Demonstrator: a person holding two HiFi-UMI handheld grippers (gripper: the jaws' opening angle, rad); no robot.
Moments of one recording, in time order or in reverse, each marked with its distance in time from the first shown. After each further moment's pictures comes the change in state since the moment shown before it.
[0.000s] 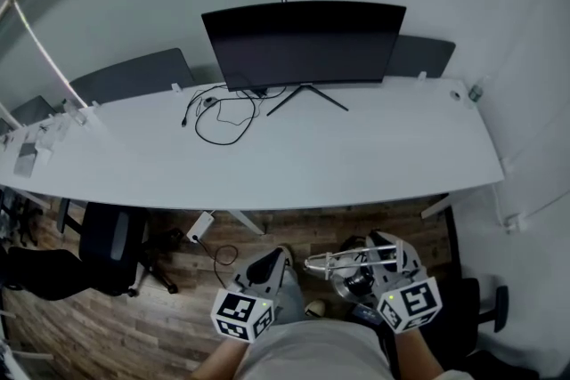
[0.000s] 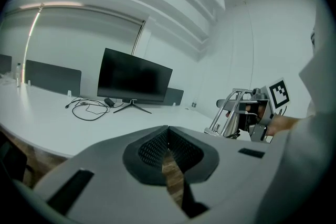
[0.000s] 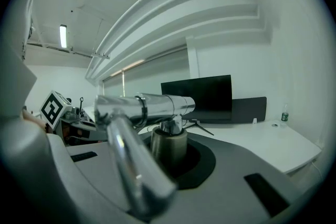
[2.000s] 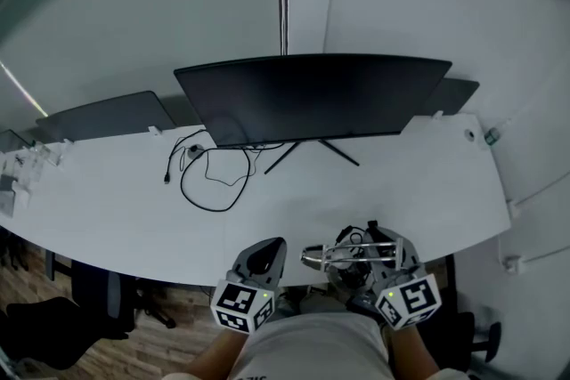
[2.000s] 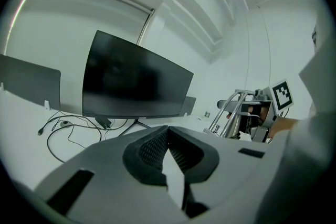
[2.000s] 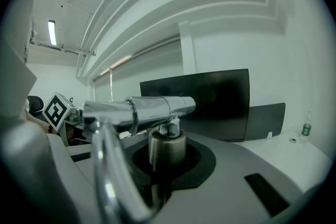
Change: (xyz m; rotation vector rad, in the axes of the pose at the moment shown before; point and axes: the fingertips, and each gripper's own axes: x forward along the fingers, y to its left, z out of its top) left arm 0.196 0.159 0.121 -0.016 -0.001 -0.064; right arm 0.237 -0.095 0.074 0.007 0.009 -0.041
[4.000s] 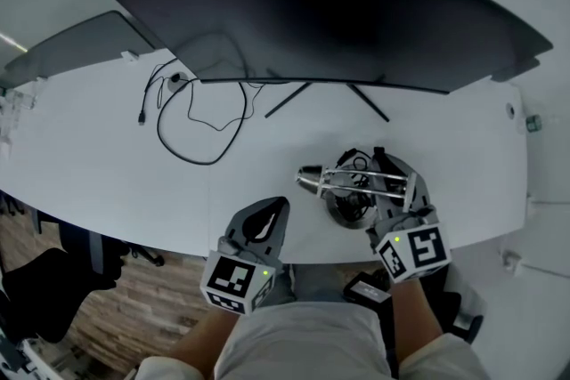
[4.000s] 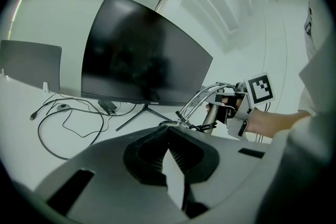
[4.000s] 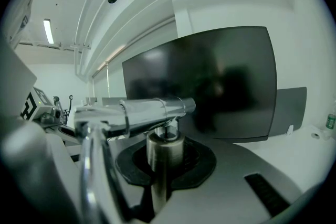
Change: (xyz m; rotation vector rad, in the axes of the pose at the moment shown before) left arm 0.073 0.059 -0.042 -0.075 0.105 0.061; right arm 0.154 -0.050 -0.044 0.007 0.048 0.042
